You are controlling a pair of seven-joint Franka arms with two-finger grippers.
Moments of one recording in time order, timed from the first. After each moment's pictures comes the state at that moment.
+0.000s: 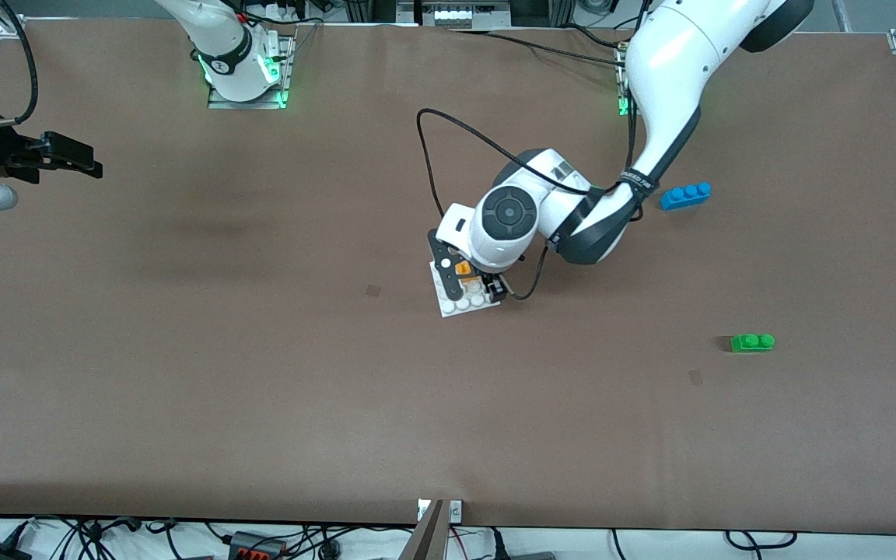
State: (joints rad) left arm -0.27 0.76 -0.49 -1.38 0.19 2.00 0.44; right arm -0.02 0.06 0.00 -1.55 0.06 1.41 -0.10
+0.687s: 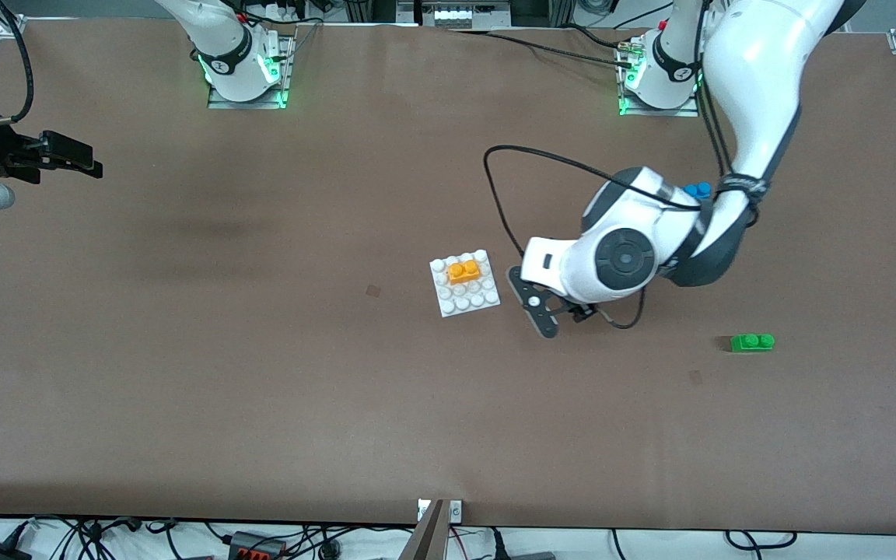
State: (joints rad) left arm -0.04 0.66 -0.52 -1.37 0.15 1.76 0.46; right arm -0.02 0.06 0.00 -1.55 0.06 1.41 -0.10
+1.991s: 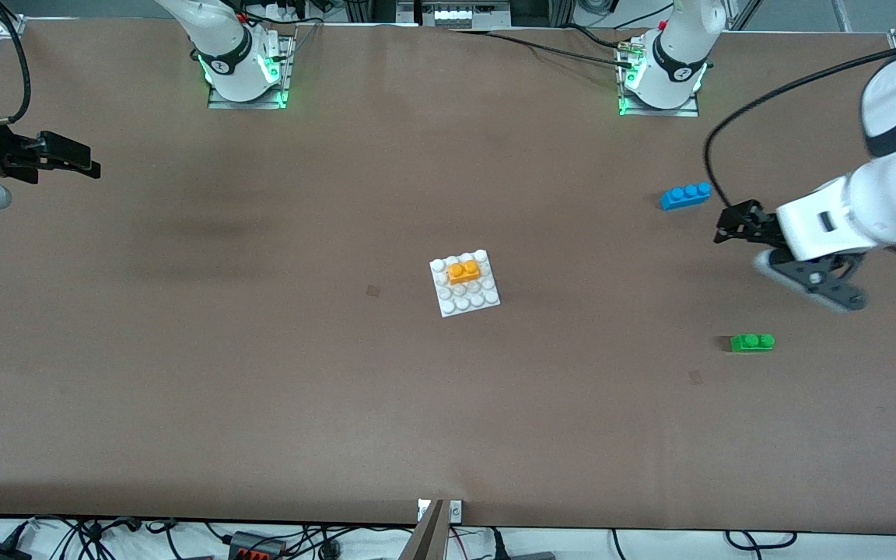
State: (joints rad) left arm 0.08 0.19 -0.16 -1.53 -0.08 1.60 0.20; right arm -0.03 0.06 -0.01 -1.55 0.06 1.41 -0.10
